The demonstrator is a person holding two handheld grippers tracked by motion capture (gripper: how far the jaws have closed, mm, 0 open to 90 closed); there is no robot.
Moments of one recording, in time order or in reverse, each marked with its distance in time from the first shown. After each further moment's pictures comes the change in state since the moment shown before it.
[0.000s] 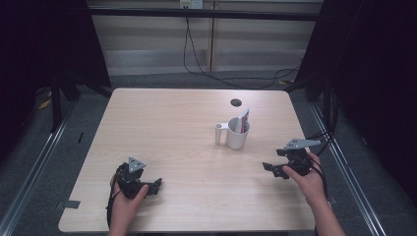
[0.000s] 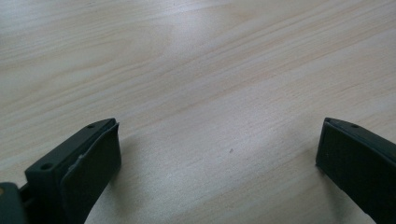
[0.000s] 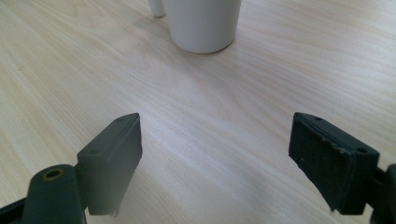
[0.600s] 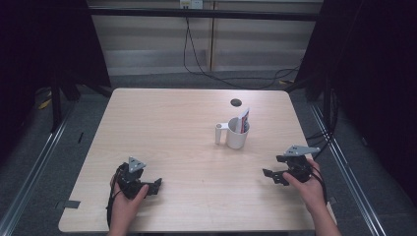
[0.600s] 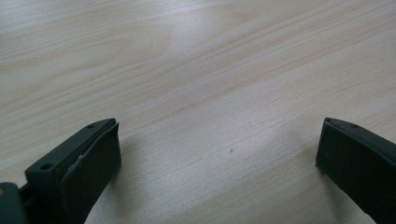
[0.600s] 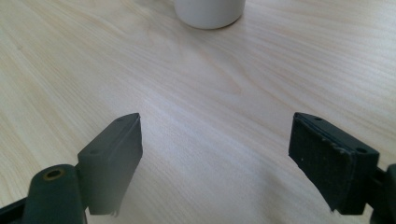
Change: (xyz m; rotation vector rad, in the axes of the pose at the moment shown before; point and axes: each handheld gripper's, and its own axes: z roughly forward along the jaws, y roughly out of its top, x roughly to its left) left arm 0.000 0.000 0.000 -0.001 0.001 0.000; right arm 0.004 -0.020 0.004 0.011 0.008 0.012
